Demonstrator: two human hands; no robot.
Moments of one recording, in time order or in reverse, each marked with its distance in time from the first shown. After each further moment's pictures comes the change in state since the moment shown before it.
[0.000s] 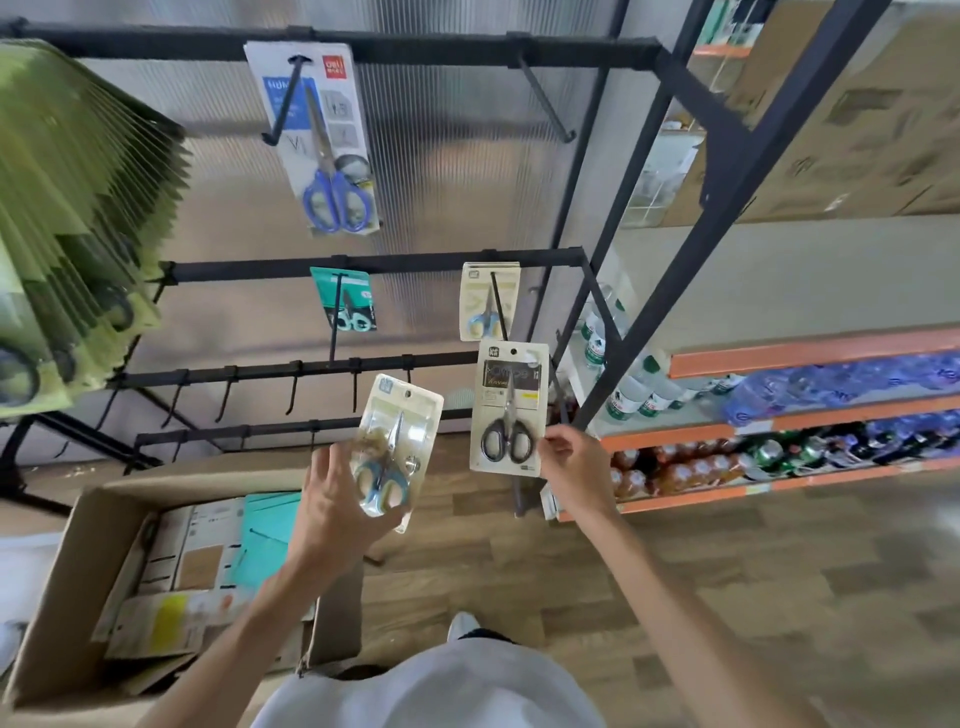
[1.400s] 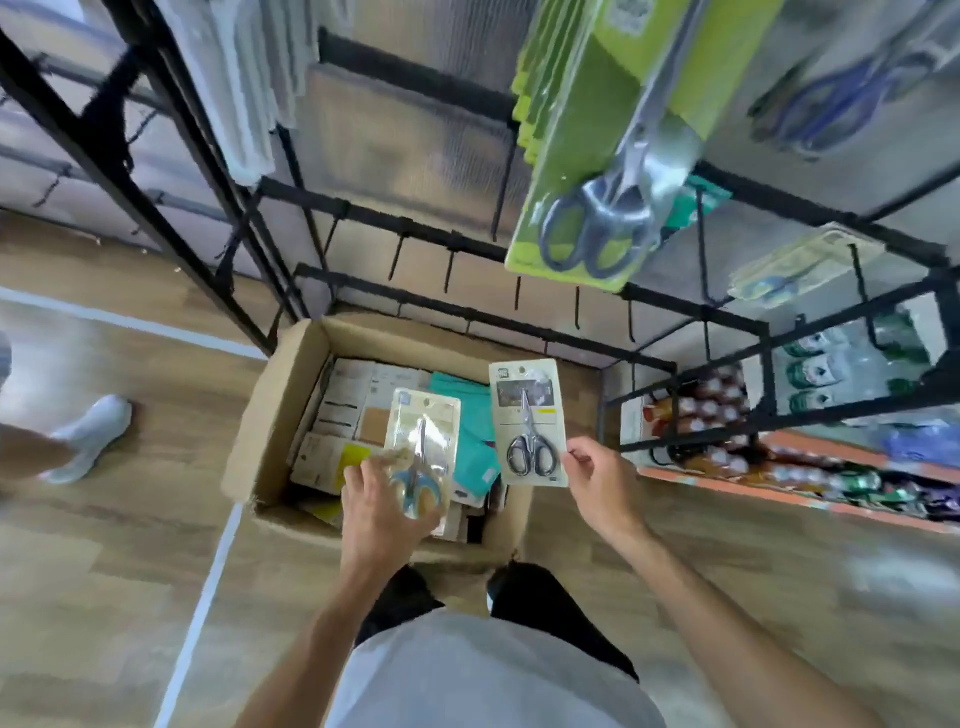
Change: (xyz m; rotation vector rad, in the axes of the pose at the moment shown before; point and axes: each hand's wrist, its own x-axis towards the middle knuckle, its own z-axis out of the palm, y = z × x) left_hand -0.132 -0.265 -0.102 -0.238 -0.082 -0.638; right_hand -0.134 -0.107 0.290 -0.456 -0.363 -0.077
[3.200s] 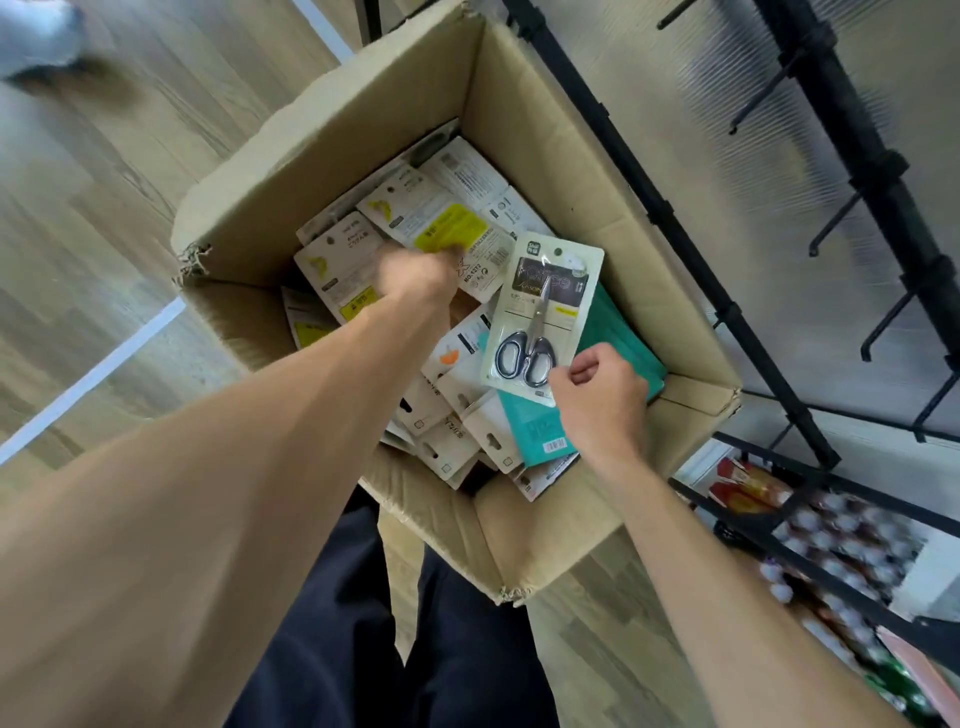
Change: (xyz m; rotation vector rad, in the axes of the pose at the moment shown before) left_hand 0.212 -0.104 0.110 -0.902 0.400 -1.029; right_hand 0.150 0.021 0.193 -0.299 -0.276 -0.109
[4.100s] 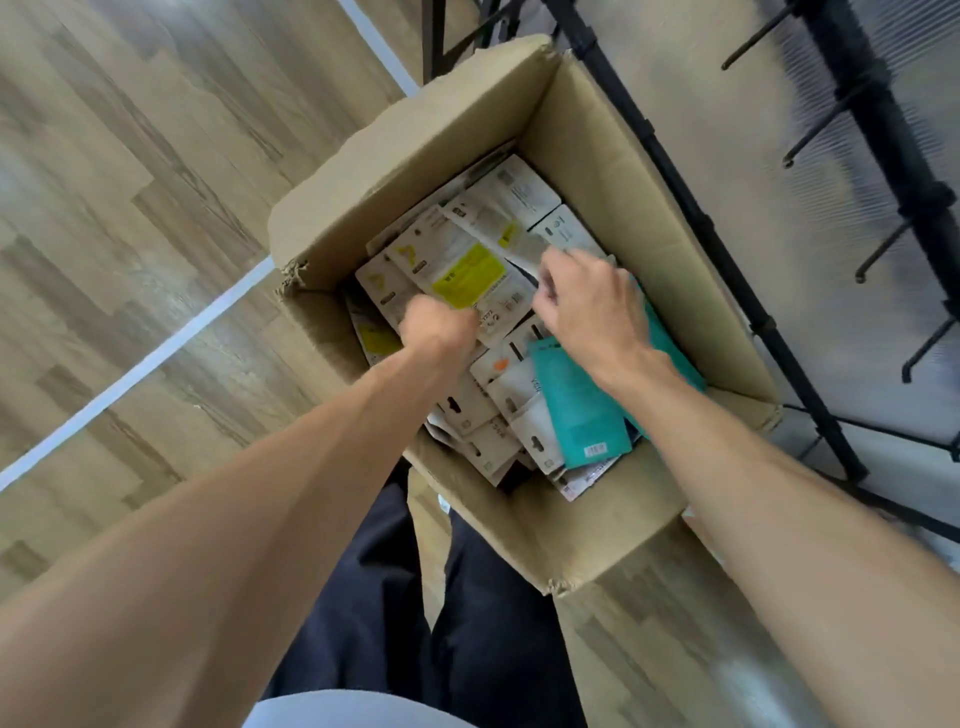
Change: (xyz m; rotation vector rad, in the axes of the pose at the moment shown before) left_hand -0.020 -0.019 -0.060 0.281 -0.074 -0.027; right_hand 0.036 -0.102 0.004 -0.498 0.014 -0.795
